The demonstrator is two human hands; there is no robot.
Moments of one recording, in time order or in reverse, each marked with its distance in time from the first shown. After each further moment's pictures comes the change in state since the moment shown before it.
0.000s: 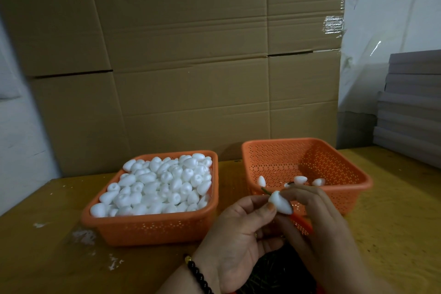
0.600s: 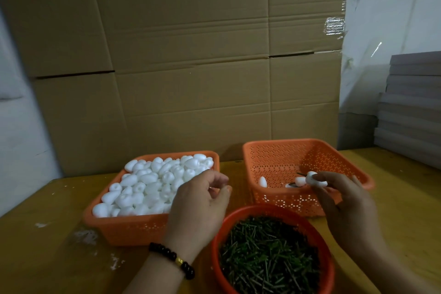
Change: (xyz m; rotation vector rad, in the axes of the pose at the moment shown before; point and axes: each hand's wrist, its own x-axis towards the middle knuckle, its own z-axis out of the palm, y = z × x) left_hand -0.001 0.039 -0.044 1.198 0.574 0.504; right_hand 0.011 0.048 -0.018 -0.195 0.020 0.384
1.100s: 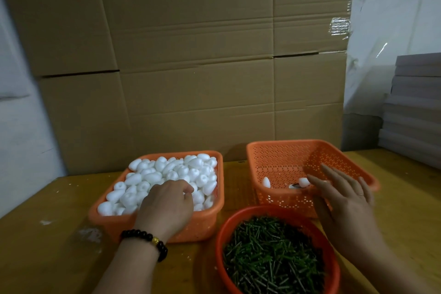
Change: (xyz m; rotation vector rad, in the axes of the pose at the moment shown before) left_hand 0.022 -0.048 -0.032 0.465 -0.175 -0.225; right_hand -0.003 0.011 0.003 -0.362 -0.174 -0.084
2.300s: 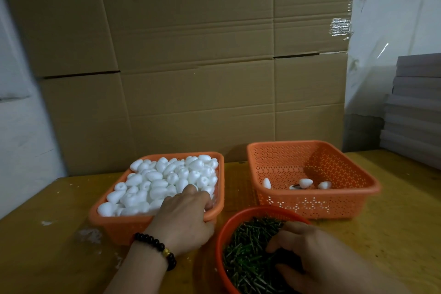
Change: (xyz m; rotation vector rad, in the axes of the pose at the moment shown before) left_hand -0.017 0.021 0.001 0.190 -0.187 0.277; right_hand -0.019 -0.044 -0.015 0.191 -0.594 -0.402
